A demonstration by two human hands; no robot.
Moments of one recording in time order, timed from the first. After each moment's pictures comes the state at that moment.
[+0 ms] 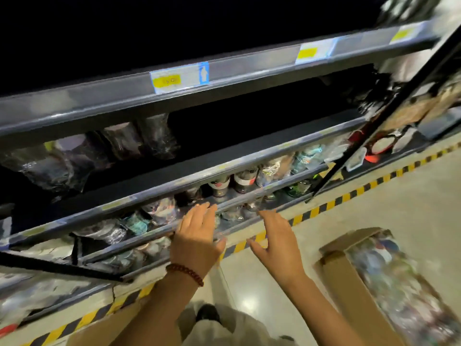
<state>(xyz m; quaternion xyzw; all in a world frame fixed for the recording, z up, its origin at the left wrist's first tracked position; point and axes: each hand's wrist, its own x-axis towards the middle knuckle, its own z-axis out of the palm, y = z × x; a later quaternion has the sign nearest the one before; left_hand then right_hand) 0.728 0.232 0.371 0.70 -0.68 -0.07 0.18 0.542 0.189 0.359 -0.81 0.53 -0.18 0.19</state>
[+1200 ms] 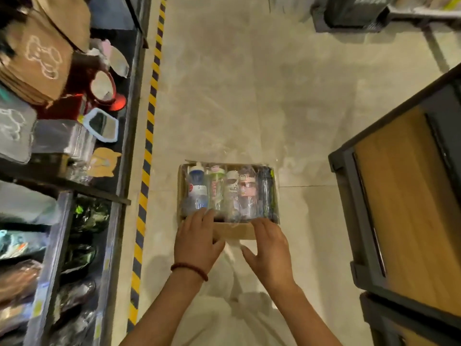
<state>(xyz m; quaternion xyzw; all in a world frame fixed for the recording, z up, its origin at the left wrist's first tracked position) 0.114 0.086 0.289 0.30 -0.92 -0.23 -0.10 0.036 0.233 0.290 -0.31 0.91 -0.19 0.19</state>
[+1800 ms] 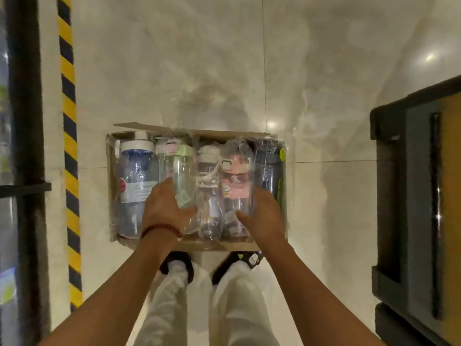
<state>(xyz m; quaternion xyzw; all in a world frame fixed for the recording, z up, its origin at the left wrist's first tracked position) -0.060 0.015 -0.061 0.50 -0.76 -0.33 -0.24 -0.162 0.183 -0.075 -0.10 0.89 -0.18 0.41</state>
